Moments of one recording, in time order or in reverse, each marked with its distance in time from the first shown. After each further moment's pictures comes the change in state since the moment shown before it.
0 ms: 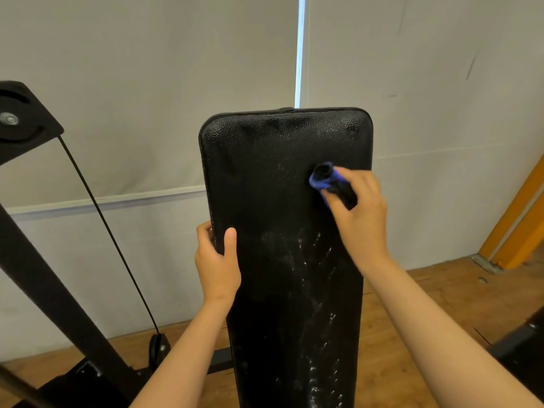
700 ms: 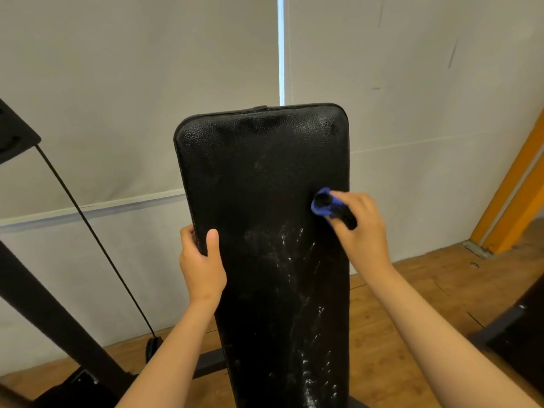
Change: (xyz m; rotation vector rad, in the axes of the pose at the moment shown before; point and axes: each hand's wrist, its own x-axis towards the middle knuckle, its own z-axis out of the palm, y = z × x) left_hand -0.002 0.000 -0.001 0.039 0.004 -0.001; right_hand -0.036 0.043 -0.027 -0.078 -0.143 0.043
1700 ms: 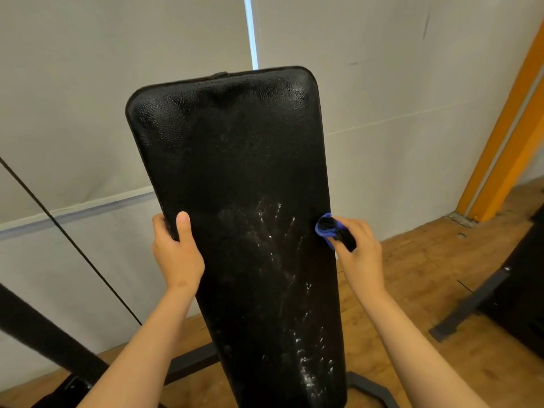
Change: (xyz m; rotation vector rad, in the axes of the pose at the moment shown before) left_hand -0.002 -0.003 0.003 -0.003 0.005 0.015; right_hand -0.087 0.035 0.005 0.102 0.020 0.372
